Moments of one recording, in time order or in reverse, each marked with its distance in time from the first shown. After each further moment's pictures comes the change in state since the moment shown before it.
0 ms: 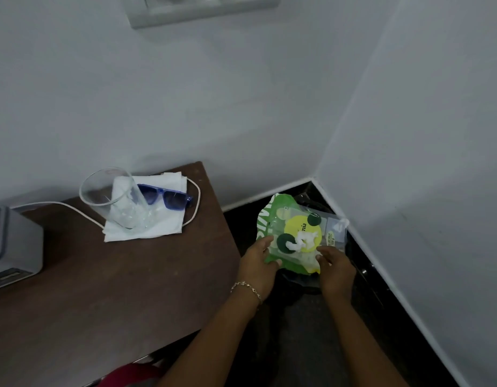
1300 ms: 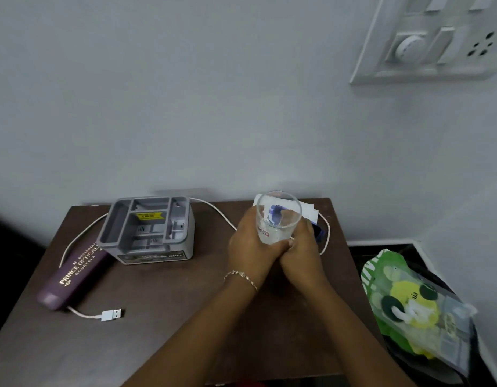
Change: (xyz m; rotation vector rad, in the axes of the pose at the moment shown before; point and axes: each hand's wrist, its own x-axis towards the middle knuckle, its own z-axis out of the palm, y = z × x) left_hand -0.035 0.028 -0.236 0.148 0.613 0.296; right_hand -0.130 -0.257 0.167 0.149 -0.606 -0.469
